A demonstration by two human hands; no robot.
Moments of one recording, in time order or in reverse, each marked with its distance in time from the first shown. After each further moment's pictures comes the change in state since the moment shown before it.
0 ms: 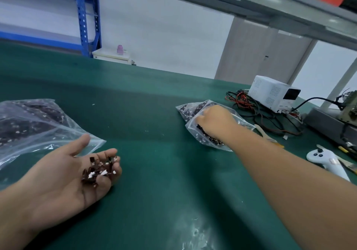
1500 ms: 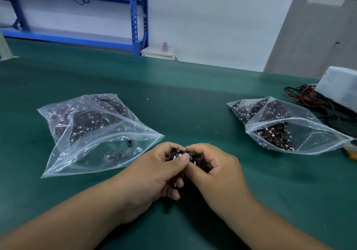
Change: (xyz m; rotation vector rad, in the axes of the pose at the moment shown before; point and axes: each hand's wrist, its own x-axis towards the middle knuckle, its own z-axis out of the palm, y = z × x) left_hand -0.017 -0.045 0.046 0.736 0.098 0.425; right_hand -0.130 -0.077 0.104 0.824 0.080 -0.533
